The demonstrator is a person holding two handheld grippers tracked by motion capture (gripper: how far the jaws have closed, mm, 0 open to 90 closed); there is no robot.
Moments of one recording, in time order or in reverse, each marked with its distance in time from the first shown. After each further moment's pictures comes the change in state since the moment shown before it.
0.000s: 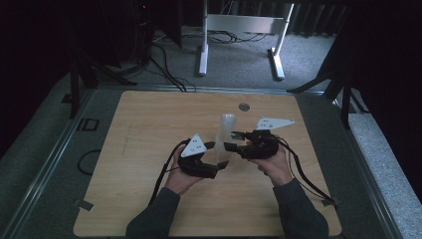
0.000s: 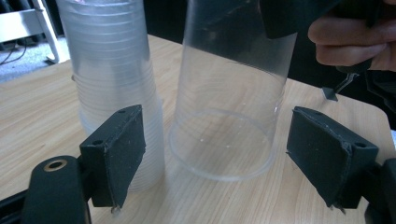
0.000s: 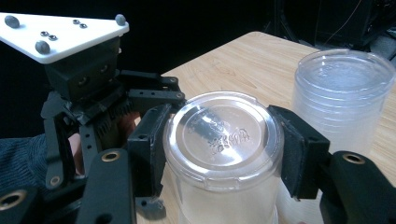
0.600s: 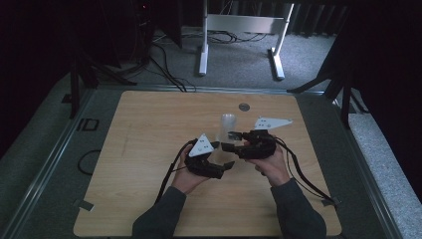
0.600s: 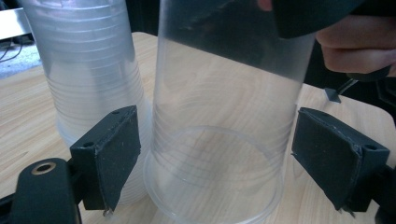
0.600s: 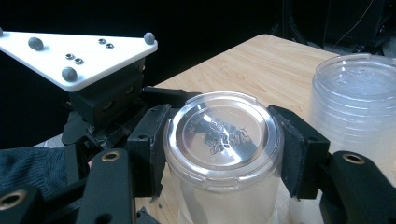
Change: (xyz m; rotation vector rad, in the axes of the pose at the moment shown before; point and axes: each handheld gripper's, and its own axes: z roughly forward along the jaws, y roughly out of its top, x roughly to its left) left arm -0.003 0.001 0.016 0.000 0.001 -0.003; right arm 0.003 0.002 0.005 -0.013 0.030 0.008
